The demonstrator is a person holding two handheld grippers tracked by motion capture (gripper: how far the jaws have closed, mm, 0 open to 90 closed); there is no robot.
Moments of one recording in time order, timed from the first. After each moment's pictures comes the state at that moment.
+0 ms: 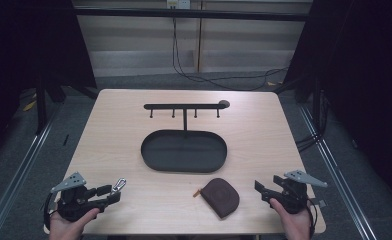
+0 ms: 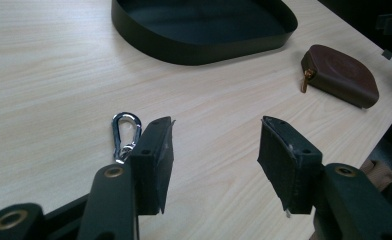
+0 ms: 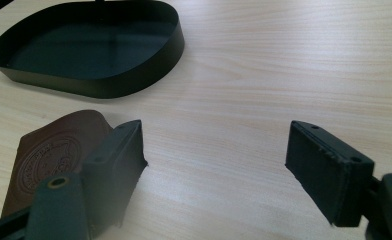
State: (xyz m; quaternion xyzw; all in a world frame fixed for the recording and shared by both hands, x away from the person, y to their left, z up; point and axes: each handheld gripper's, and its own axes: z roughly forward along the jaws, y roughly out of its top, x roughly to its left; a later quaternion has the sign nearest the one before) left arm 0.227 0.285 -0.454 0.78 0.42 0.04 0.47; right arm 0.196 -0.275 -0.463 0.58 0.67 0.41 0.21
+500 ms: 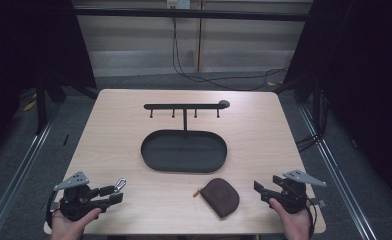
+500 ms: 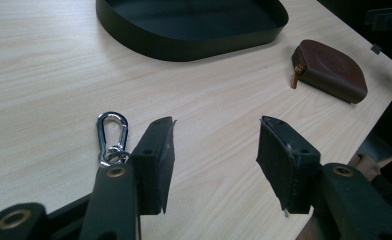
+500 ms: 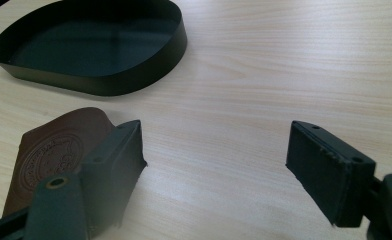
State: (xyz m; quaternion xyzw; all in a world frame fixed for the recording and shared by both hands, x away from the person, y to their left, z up) left arm 0.231 0.281 -0.449 0.78 0.41 0.03 0.46; right arm 0.197 -0.274 -0.463 0.58 0.68 0.41 0.21
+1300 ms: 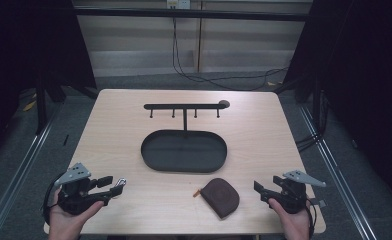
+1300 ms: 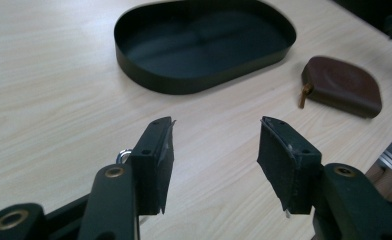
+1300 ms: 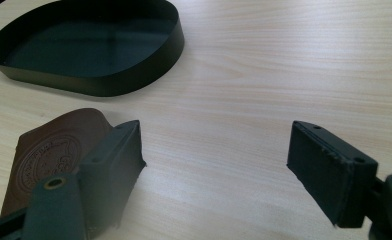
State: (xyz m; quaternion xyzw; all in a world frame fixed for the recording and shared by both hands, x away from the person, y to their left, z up) left arm 0.231 0.259 -0.407 0.80 0.41 0.10 0.43; right arm 0.196 -0.273 -0.463 0.59 0.67 0.40 0.21
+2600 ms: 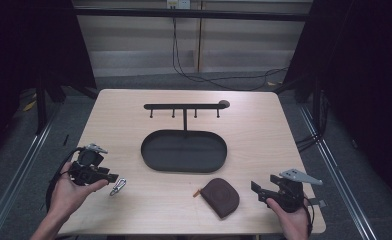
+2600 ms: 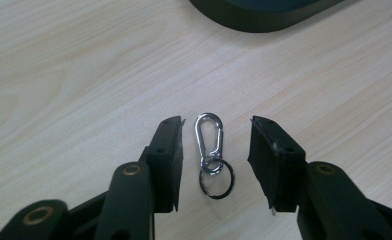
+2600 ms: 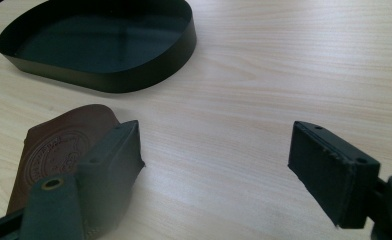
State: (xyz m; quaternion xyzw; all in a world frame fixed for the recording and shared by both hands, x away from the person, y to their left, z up) left arm 0.302 0.255 -0.412 0.86 0.44 0.06 0.23; right arm 0.200 -0.269 -0.464 0.57 0.69 0.41 0.20
